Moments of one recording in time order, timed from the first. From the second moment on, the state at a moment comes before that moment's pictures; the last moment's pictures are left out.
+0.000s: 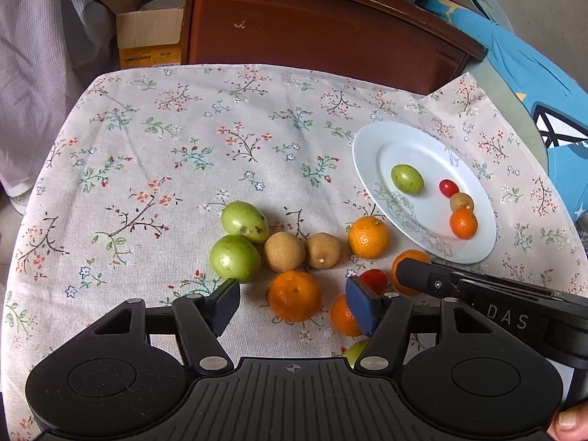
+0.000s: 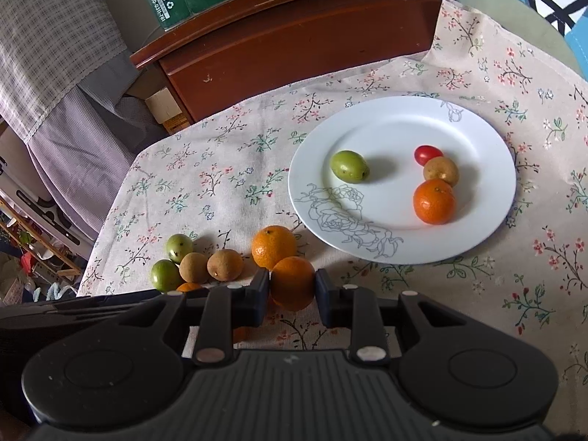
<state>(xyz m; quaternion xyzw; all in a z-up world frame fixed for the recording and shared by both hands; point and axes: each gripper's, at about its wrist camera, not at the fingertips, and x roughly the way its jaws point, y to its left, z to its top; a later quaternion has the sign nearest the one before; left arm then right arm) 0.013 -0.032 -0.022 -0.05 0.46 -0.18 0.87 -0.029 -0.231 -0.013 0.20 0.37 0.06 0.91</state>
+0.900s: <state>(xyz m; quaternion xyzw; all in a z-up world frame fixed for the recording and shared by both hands) 0.016 -0.035 -0.025 -0.09 0.47 -0.17 0.86 -0.029 -0.230 -0.014 0.19 0.38 0.06 0.91</state>
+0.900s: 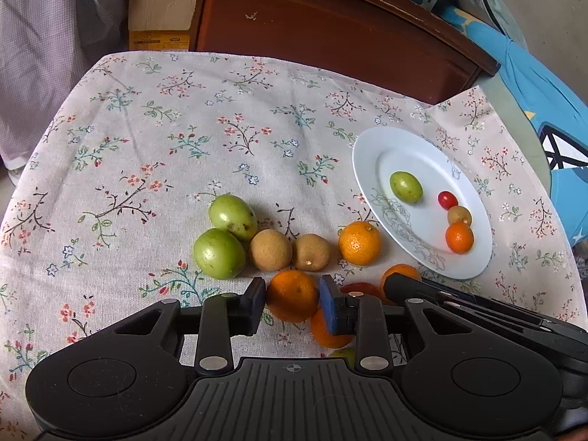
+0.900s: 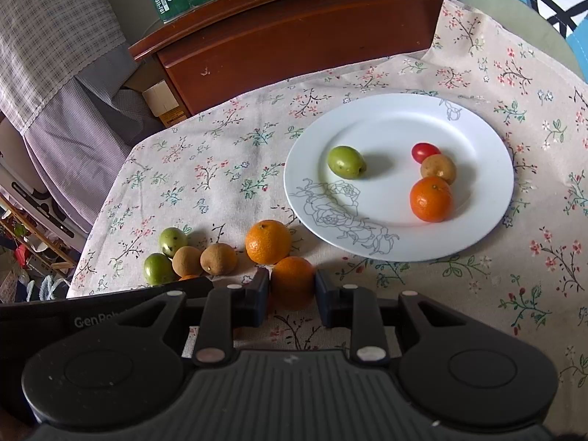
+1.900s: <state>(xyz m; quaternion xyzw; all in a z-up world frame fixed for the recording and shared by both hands) 0.001 -0.053 0.027 -0.02 0.36 -0.18 0.92 -0.031 -0.228 0.005 0.16 0.34 0.05 0.92</state>
